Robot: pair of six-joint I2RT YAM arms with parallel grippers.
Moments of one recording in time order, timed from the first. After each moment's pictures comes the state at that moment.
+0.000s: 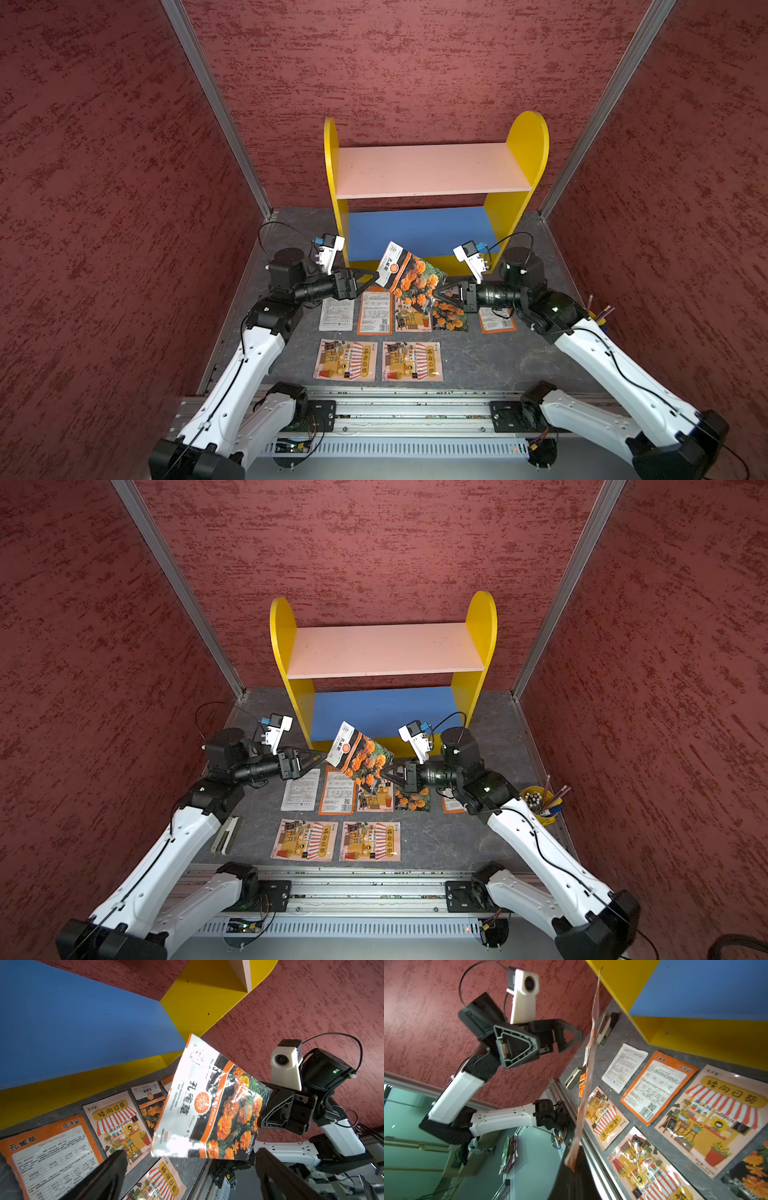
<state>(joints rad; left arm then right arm) -0.20 0.94 0.82 -0.22 0.91 -0.53 0.53 0.98 0.99 -0.44 -0.82 0.52</state>
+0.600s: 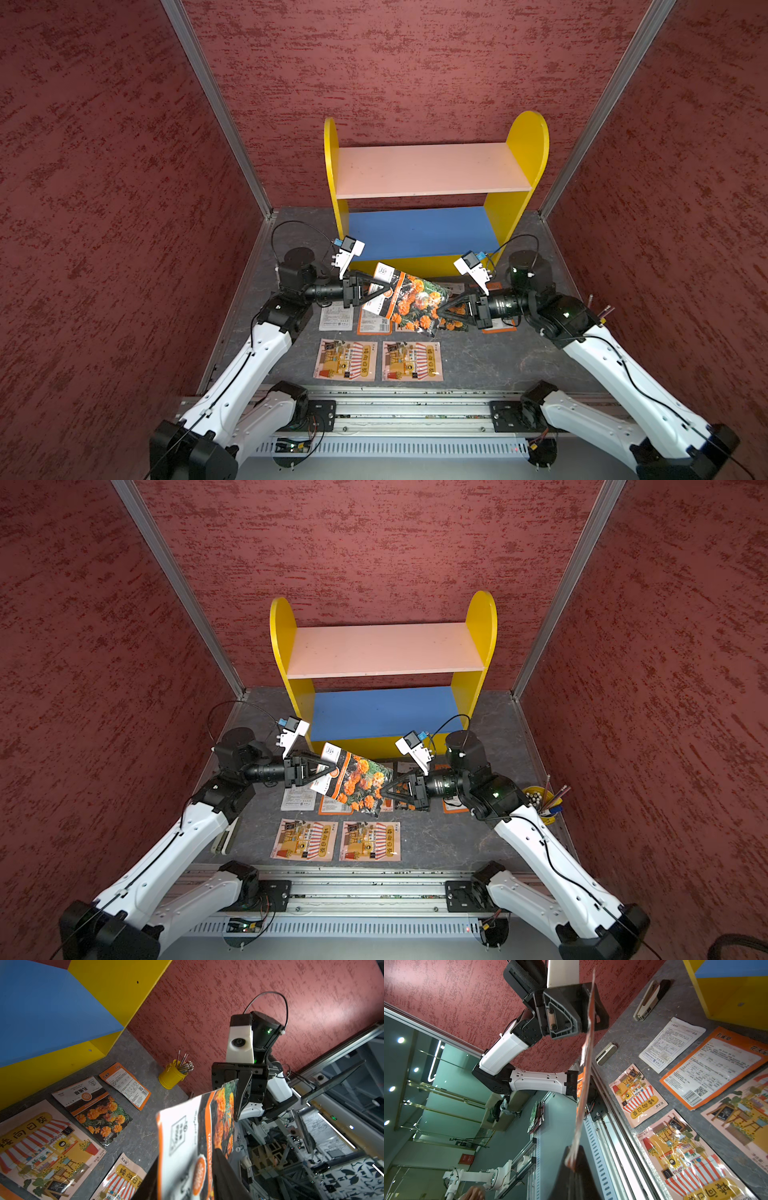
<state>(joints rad) -0.32 0.97 0.79 -0.01 1.13 -0.62 0.53 0.95 1.00 -0.53 -1.01 0.46</state>
